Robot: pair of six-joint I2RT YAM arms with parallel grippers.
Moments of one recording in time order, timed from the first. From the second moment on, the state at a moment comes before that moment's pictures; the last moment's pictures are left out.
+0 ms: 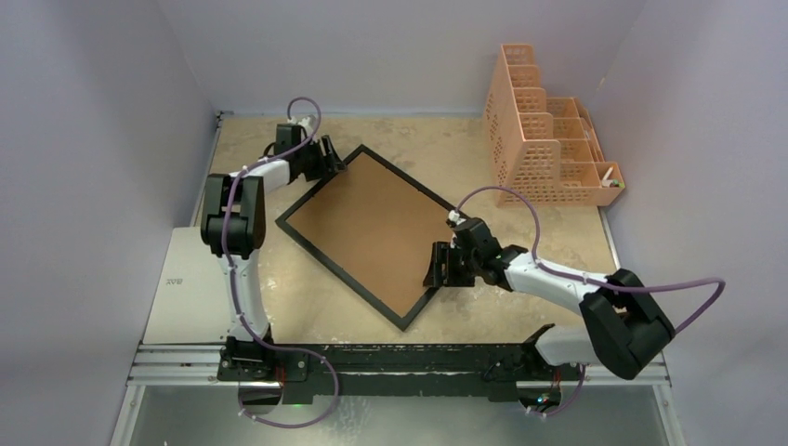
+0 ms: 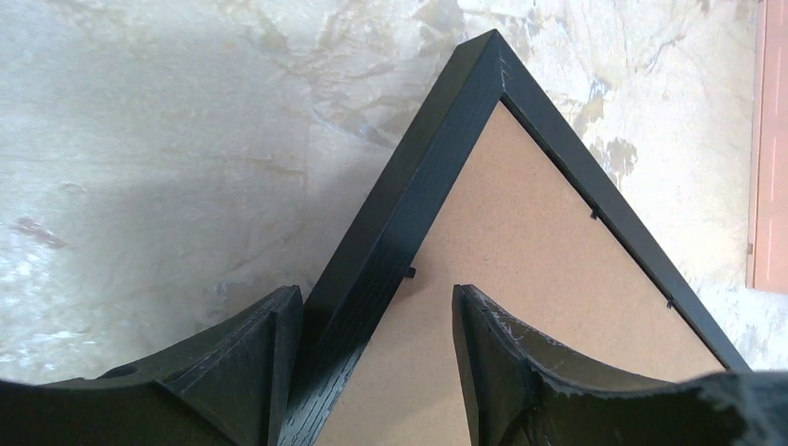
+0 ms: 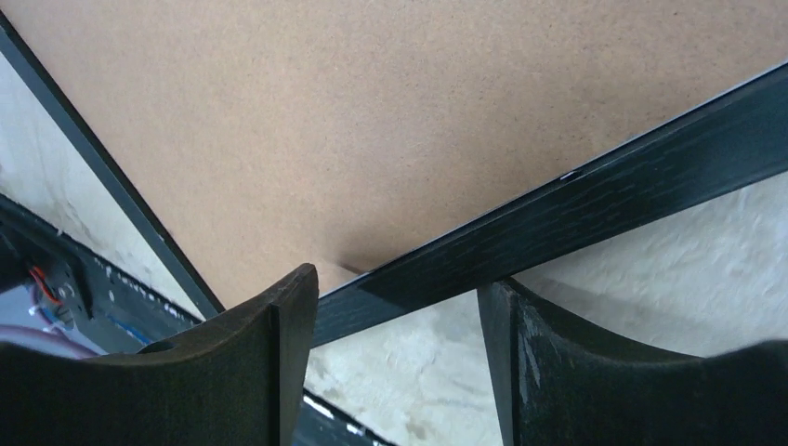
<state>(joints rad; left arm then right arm) -0.08 2.16 1.45 -0.04 0.44 -0.41 0.62 1.33 0.57 -0.19 -0.23 0.63</state>
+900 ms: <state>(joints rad) -0.01 1.41 1.03 -0.60 0.17 -0.50 0.78 1.66 1.13 -0.12 -0.36 0.58</state>
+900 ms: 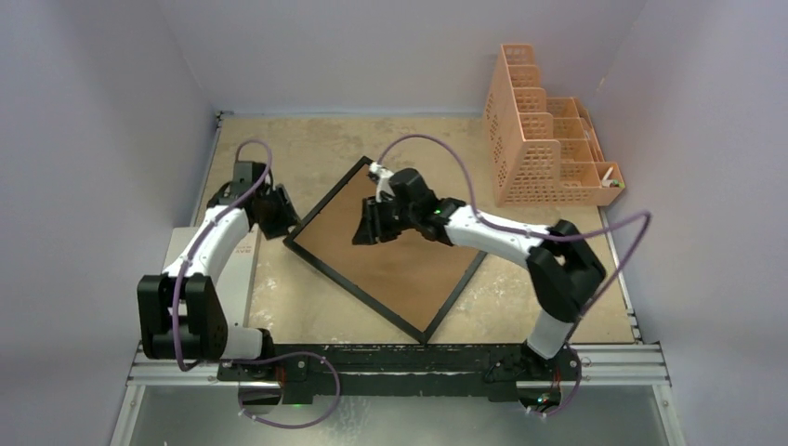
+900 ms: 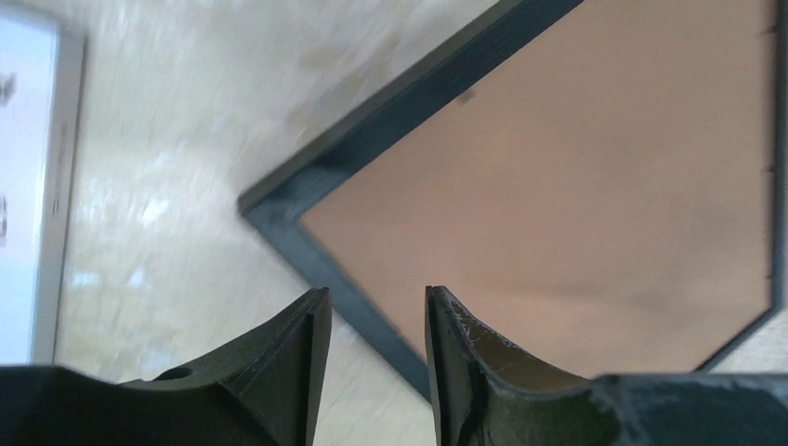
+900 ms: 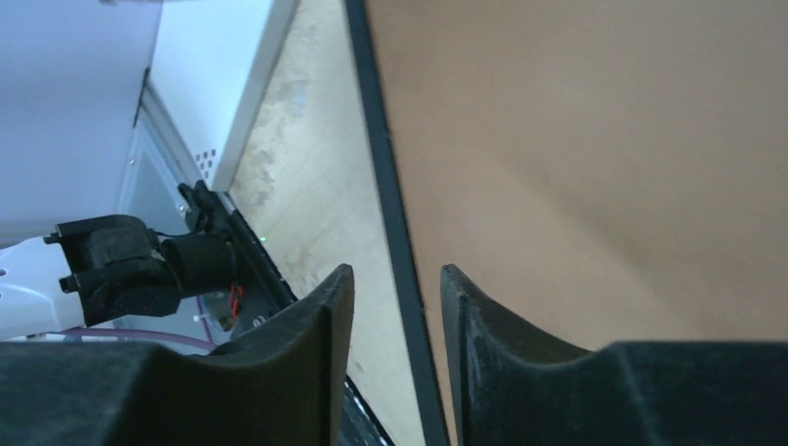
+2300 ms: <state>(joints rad) 0.00 1.37 0.68 -0.45 0.24 -0.67 0.86 2.29 1.62 -0.09 -0.63 0.59</state>
